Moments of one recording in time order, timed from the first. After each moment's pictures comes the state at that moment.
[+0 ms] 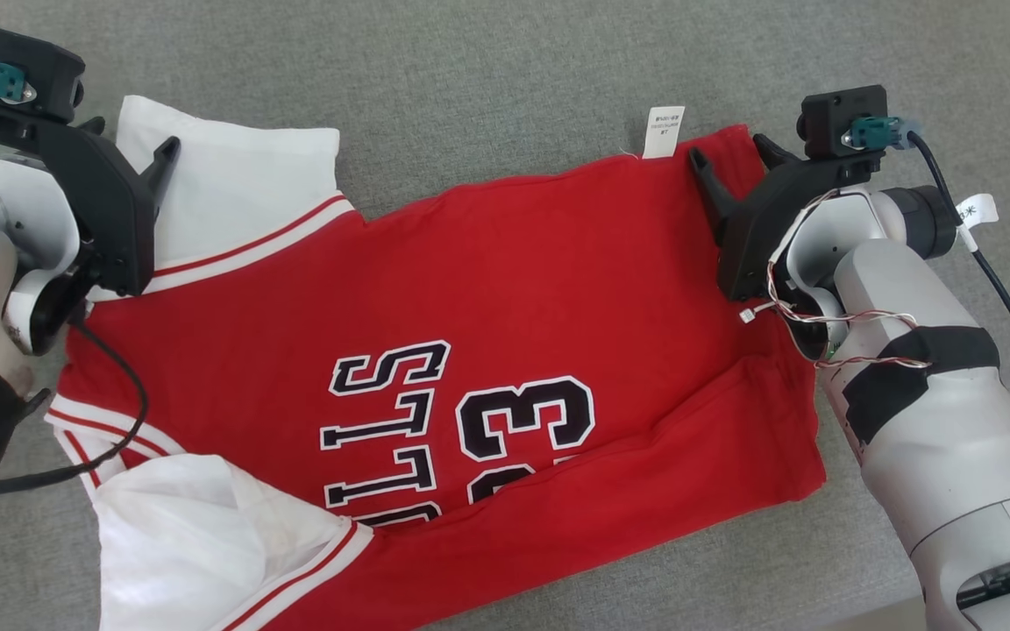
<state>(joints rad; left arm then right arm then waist) -1.13 0.55 -0.74 0.73 -0.76 -0.13 0.33 -1.02 -0.13 0.28 0.97 0.32 0.13 0.13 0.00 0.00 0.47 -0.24</state>
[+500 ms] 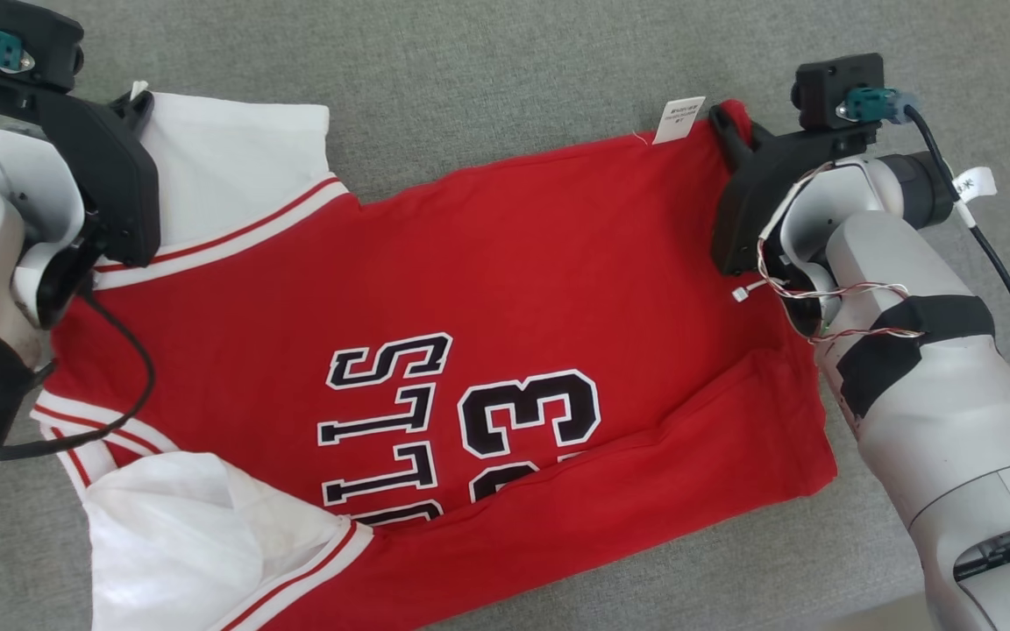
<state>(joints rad) -1.21 0.52 -0.83 0.82 -0.81 -0.13 0.30 -1.11 -0.12 0.33 1.06 0.33 0.13 0.05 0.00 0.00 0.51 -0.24</state>
